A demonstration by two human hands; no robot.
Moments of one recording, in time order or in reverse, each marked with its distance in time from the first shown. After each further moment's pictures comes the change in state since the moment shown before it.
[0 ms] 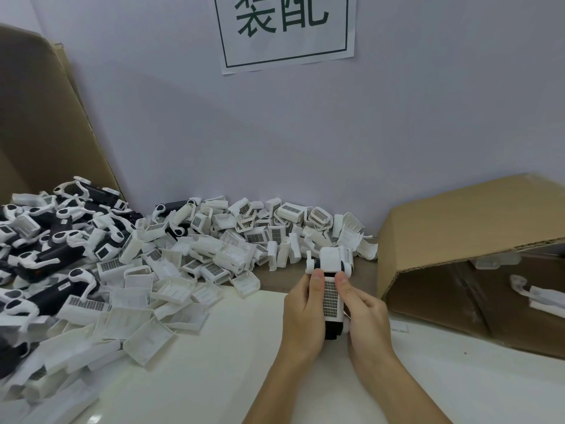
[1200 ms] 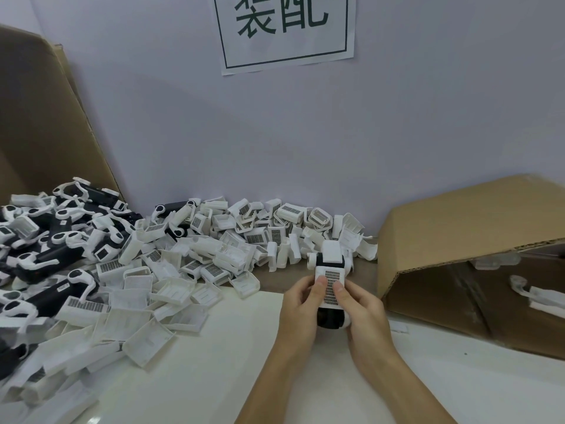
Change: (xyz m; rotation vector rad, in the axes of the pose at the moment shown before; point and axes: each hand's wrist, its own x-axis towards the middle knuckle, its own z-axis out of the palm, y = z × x) left_hand 0.004 0.001 -0.009 -0.135 -0.102 -0.105; right_hand 0.016 0.013 -0.014 -0.011 -0.095 -0.030
